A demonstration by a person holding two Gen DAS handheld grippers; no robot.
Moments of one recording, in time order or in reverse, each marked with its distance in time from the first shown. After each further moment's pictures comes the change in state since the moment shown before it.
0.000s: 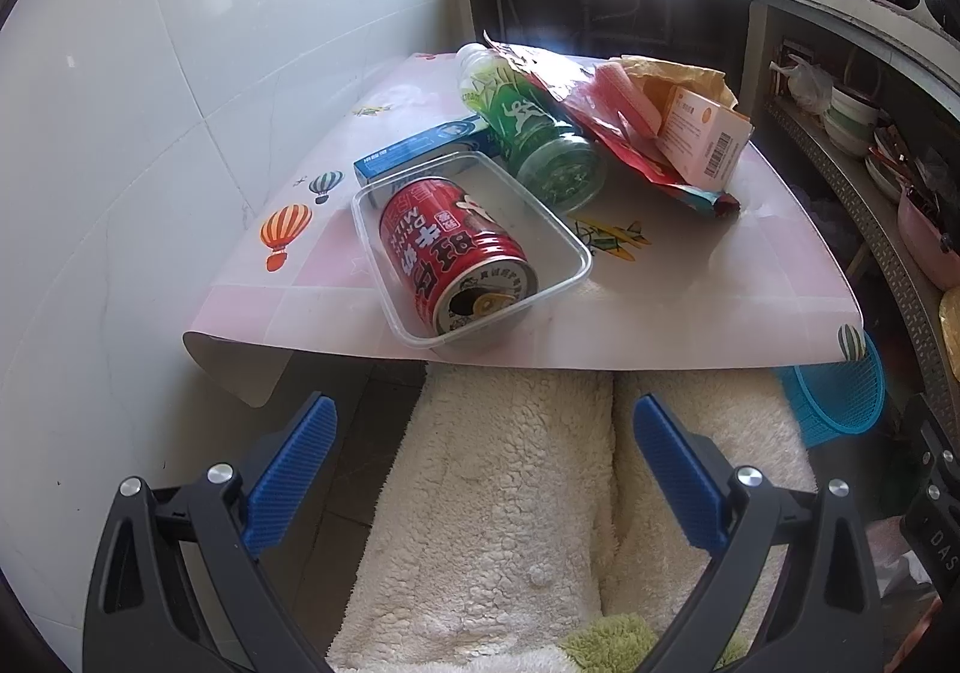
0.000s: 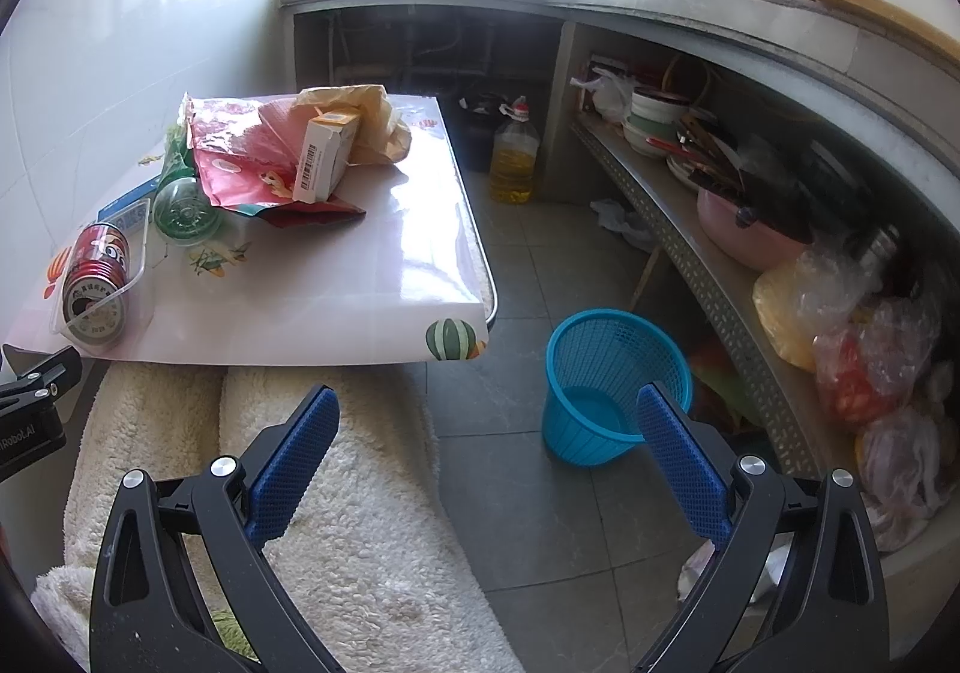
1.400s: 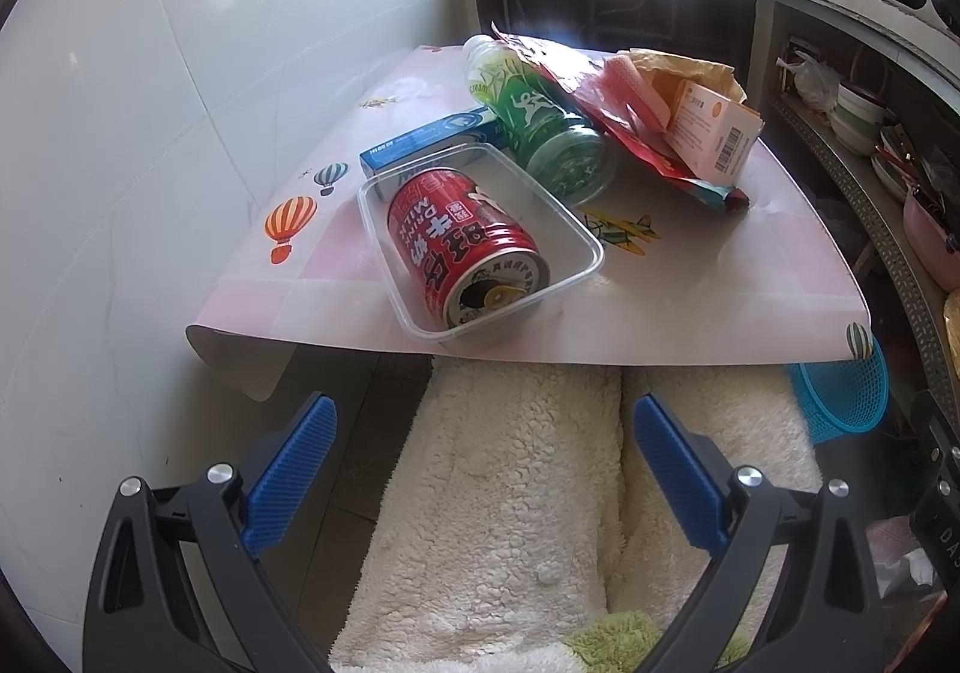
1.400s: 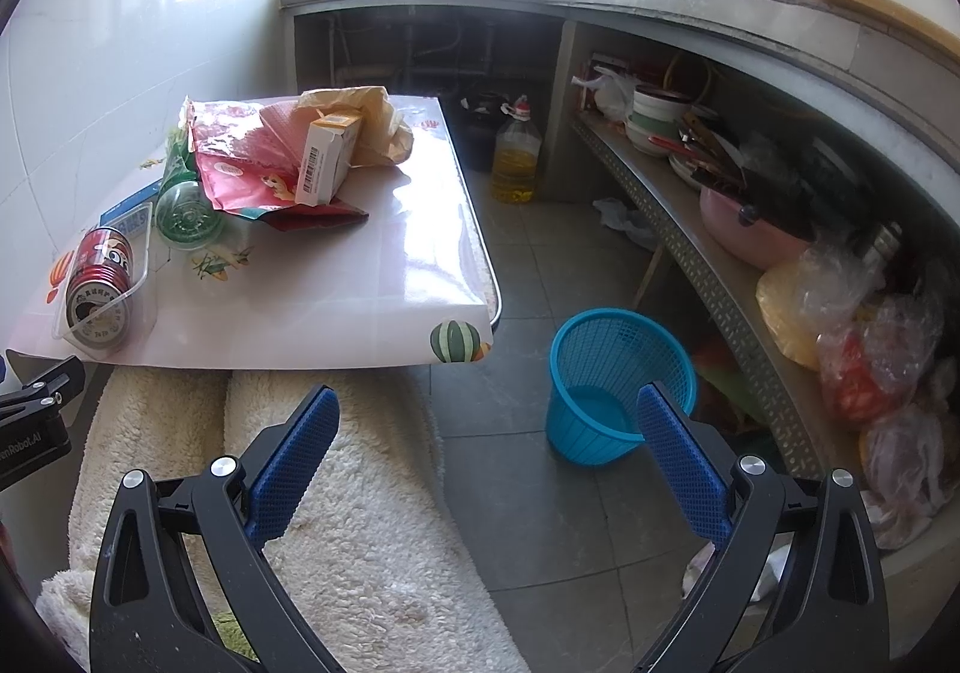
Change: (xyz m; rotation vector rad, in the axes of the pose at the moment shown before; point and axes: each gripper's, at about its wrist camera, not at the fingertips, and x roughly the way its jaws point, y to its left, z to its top) left arm 0.004 0.006 -0.005 0.003 0.006 0.004; right arm 0.002 0.001 0.002 0.008 -0.002 -0.002
